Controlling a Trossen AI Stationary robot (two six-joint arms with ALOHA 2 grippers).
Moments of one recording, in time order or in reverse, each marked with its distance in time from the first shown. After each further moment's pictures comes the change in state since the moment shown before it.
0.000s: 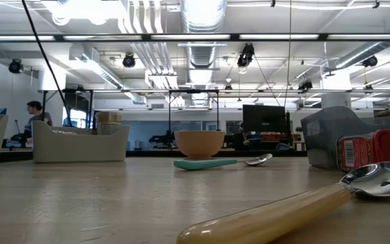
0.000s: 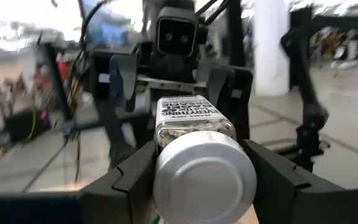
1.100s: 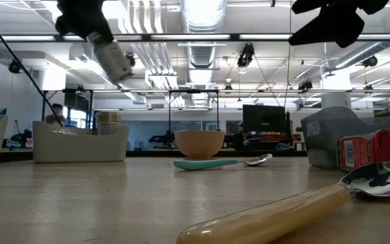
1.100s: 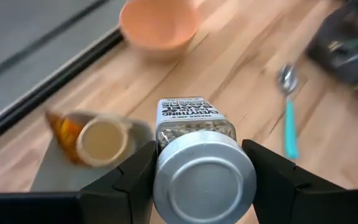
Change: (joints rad) left arm 0.307 -0.371 0.164 -1.542 -0.320 -0.744; right arm -0.004 0.000 -0.290 -0.252 -0.021 0.787
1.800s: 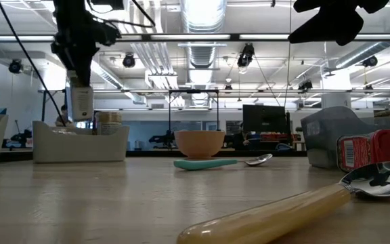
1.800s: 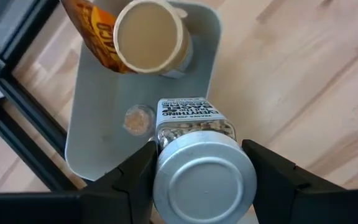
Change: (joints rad) left arm 0.192 0.212 0.000 -0.292 0.140 0.041; right arm 0.001 0.000 0.002 0.008 -0.012 -0.046
